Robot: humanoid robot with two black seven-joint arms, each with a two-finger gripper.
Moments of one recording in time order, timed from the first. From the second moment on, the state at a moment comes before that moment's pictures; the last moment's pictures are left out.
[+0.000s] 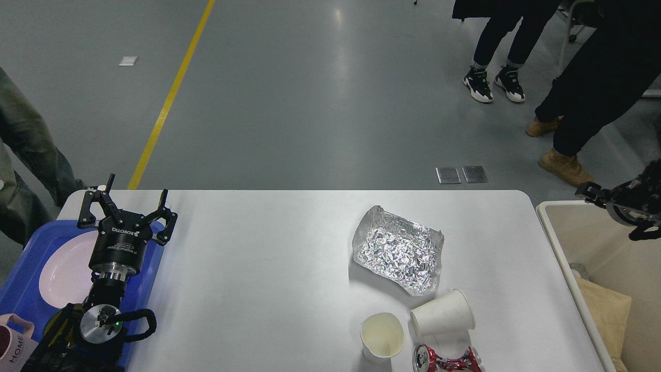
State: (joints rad) left arm -0.24 0.07 -1.58 -0.82 0.33 -0.58 -0.23; right arm 1.44 -0.49 -1.23 0.81 -0.01 0.09 -0.22
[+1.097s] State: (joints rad) left arm -0.24 0.07 -1.58 -0.82 0.33 -0.58 -0.23; right arm 2.55 -0.18 -1.20 1.59 0.01 0.83 -0.23
